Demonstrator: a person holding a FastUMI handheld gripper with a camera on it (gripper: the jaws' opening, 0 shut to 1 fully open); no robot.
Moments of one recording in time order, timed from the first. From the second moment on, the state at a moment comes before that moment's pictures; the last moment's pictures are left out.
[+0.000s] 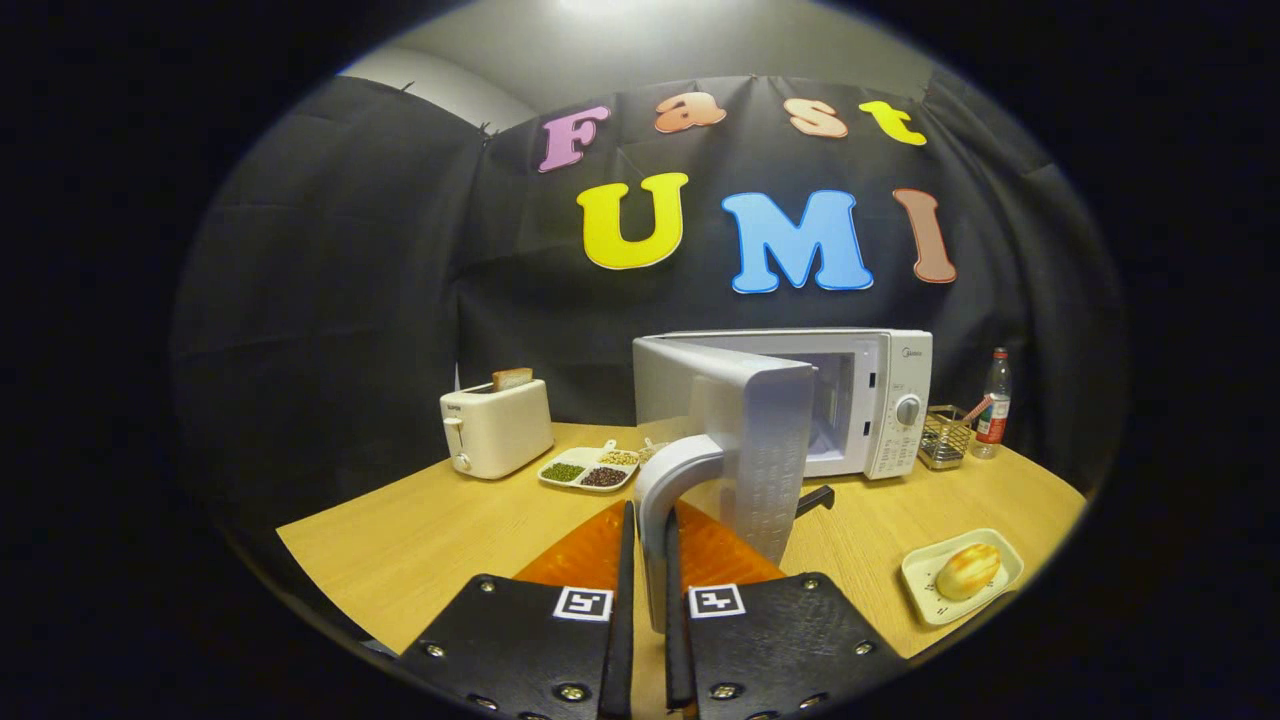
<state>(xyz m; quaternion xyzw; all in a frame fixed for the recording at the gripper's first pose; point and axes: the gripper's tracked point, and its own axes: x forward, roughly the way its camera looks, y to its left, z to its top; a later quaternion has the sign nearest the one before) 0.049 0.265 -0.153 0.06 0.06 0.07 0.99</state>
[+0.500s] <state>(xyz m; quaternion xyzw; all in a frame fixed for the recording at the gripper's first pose) 0.042 0.333 -0.150 0.04 0.01 -0.01 1.00</state>
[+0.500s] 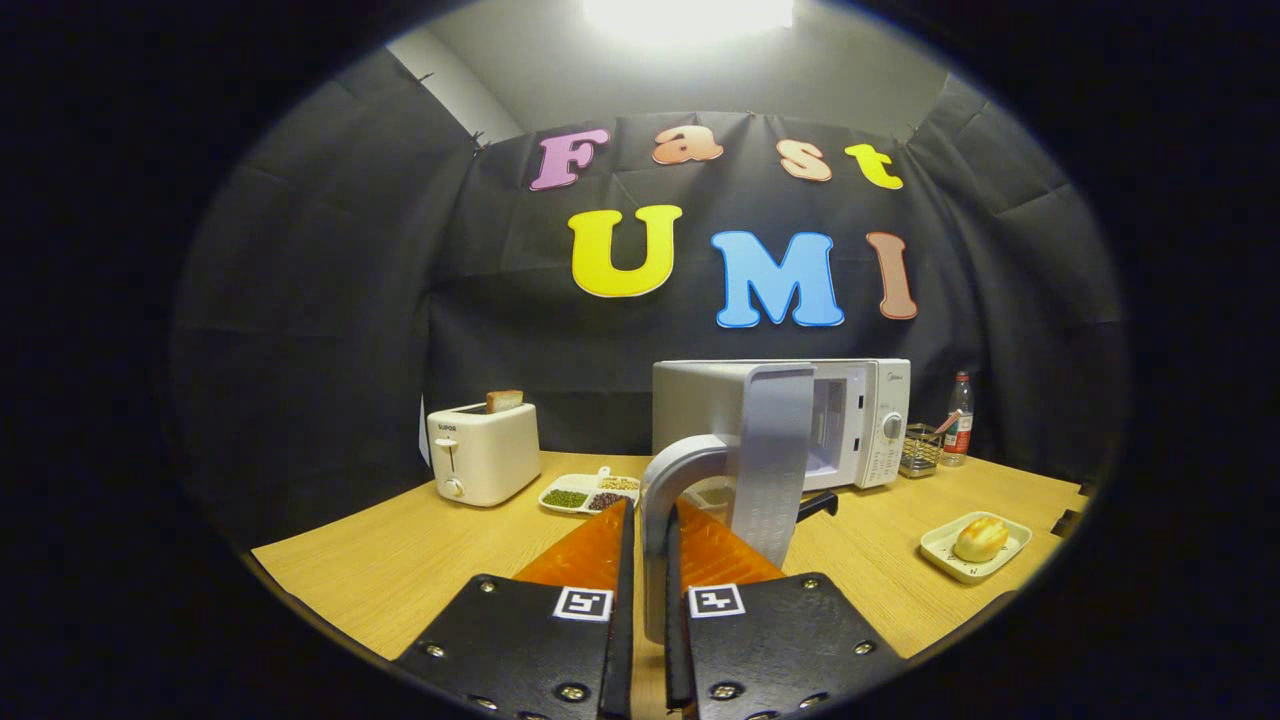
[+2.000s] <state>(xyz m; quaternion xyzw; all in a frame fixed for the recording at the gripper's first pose) 0.029 -0.029 -0.287 0.00 0.27 0.01 0.96</state>
